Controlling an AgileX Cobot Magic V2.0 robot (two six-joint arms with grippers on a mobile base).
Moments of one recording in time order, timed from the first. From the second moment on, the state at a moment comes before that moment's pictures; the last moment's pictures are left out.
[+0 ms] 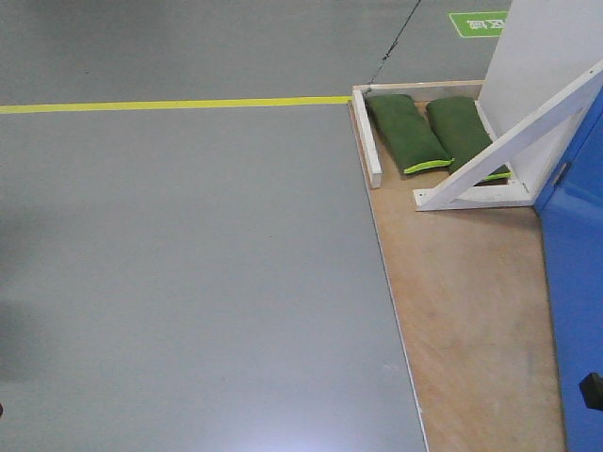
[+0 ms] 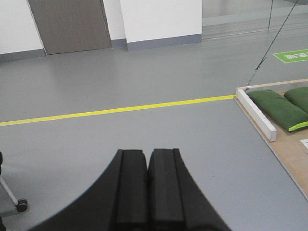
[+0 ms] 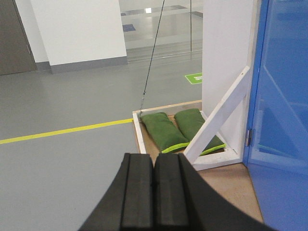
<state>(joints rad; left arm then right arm) 0.02 -0.02 0.03 0.04 0.29 0.03 -0.11 -0.01 0.03 0.01 0.24 0.08</state>
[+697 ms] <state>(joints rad) 0.02 -0.02 0.03 0.04 0.29 0.03 -0.11 -0.01 0.03 0.01 0.24 0.08</state>
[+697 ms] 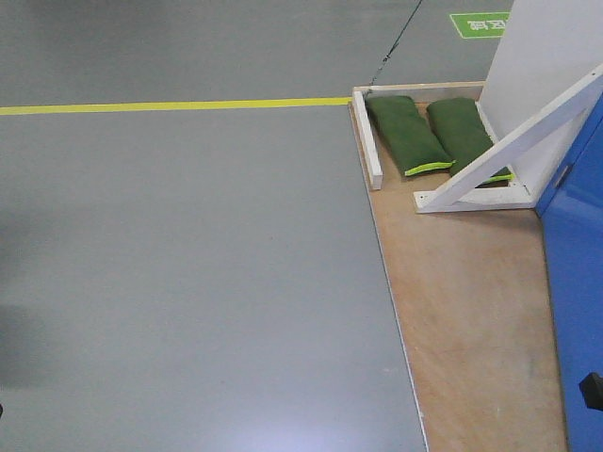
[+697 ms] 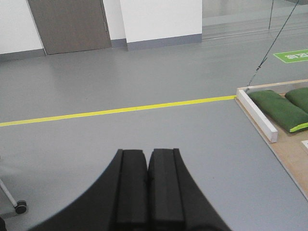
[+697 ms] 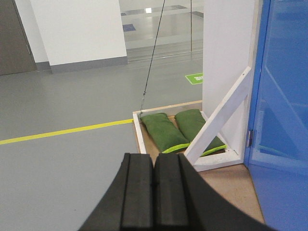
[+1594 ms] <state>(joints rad) 0.02 -0.02 0.03 0.04 0.29 0.03 -0.56 0.13 -0.33 0.51 0.22 0.08</state>
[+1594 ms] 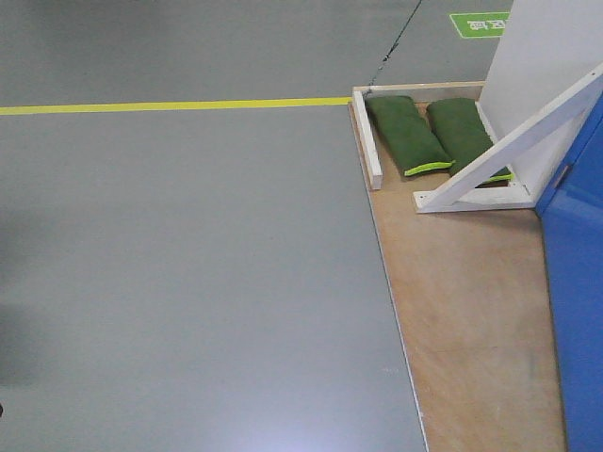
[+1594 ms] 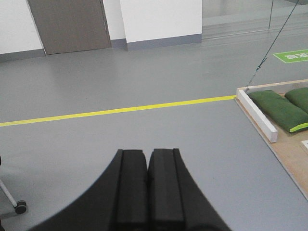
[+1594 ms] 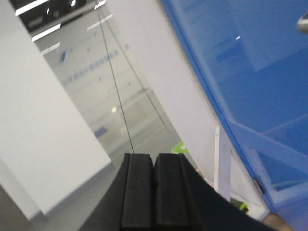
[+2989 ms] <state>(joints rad) 0.02 -0.02 0.03 0.04 0.28 0.03 -1.16 0.76 -0.79 1.10 -0.18 0.08</state>
